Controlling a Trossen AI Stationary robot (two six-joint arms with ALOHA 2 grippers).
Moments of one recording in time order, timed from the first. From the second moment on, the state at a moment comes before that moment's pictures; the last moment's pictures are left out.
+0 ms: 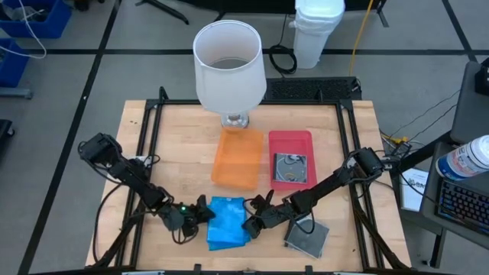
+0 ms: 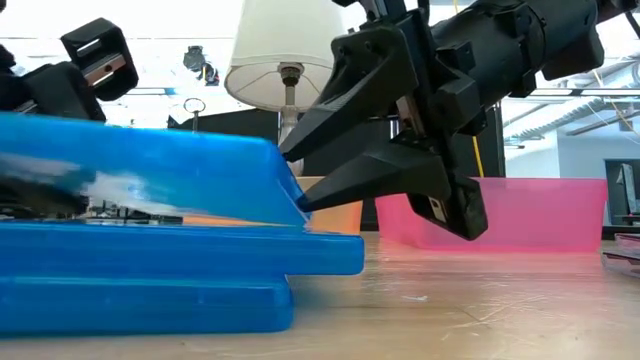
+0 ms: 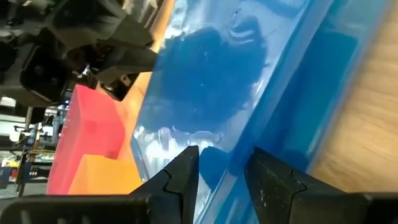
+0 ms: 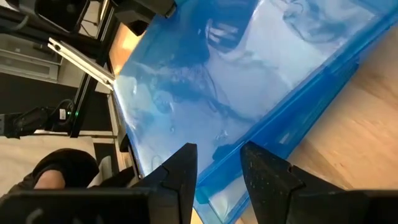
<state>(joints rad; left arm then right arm) -0.74 1.62 0.45 0.57 -0.52 0.70 0.45 1.99 1.04 0.37 0.18 1.28</state>
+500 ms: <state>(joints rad) -0.74 1.62 0.45 0.61 -0.73 0.73 0.45 1.99 1.04 0.45 0.18 1.18</state>
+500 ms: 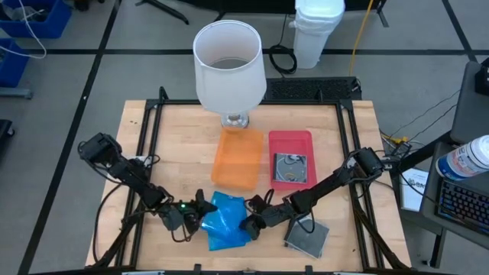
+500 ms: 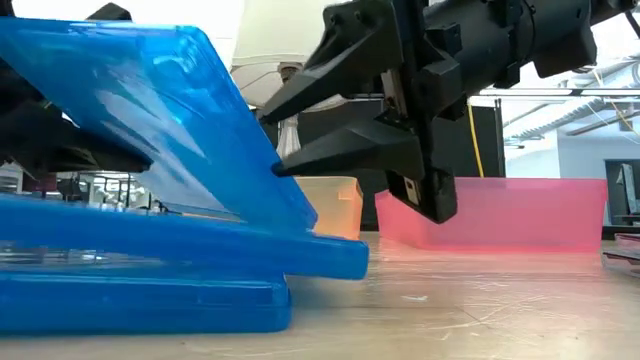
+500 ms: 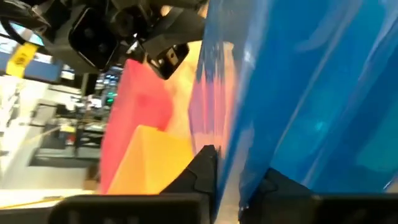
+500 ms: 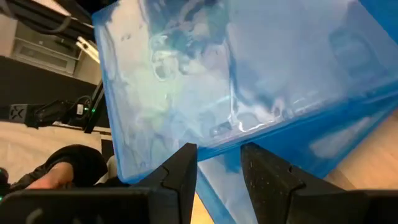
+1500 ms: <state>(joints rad) -0.94 1.62 0.50 0.73 -1.31 1.20 0.41 1.88 1.04 0.57 0.19 0.91</state>
